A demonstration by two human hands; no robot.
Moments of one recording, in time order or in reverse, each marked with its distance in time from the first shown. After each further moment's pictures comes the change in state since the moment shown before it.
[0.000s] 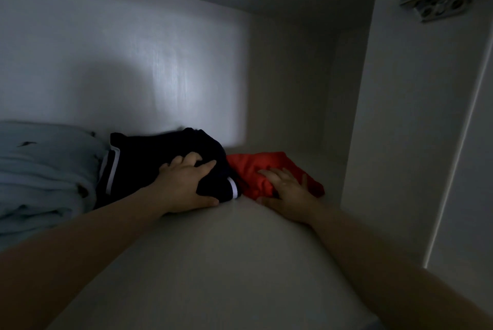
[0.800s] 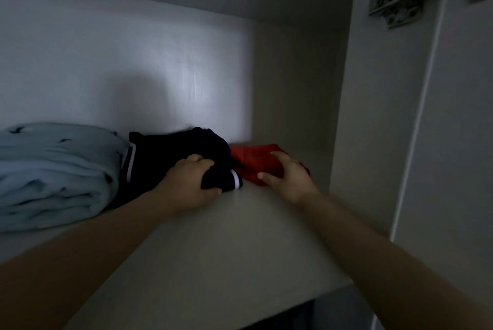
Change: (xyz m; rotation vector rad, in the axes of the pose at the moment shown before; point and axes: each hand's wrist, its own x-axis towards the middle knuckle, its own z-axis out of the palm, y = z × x) left_hand -0.047 0.033 -0.023 -0.258 0.130 -0.044; right_hand -0.016 -0.009 -0.018 0.442 0.260 0.022
